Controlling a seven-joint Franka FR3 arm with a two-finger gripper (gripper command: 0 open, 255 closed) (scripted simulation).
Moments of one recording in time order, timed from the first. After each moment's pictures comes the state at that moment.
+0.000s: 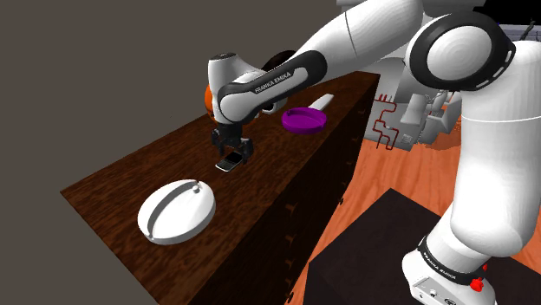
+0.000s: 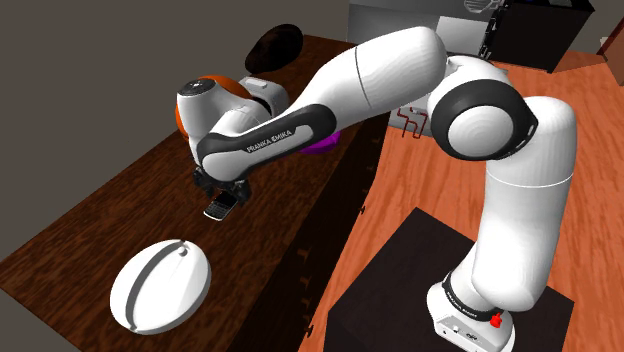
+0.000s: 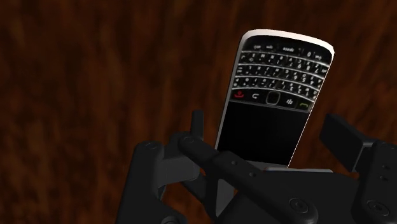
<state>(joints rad) 0.04 0.39 0.44 -1.72 -0.16 2.13 1.66</state>
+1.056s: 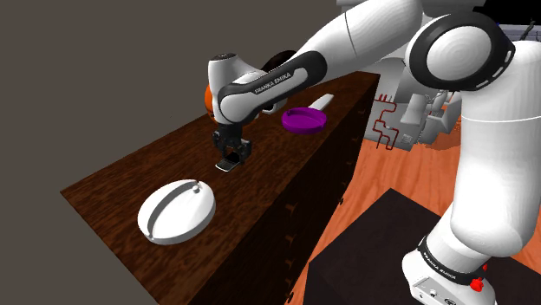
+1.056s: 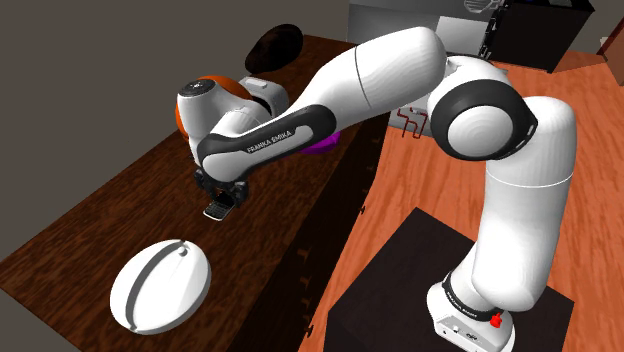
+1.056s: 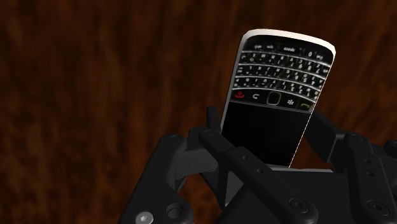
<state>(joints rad) 0.04 0.39 0.44 -1.72 -0.16 2.13 1.66</state>
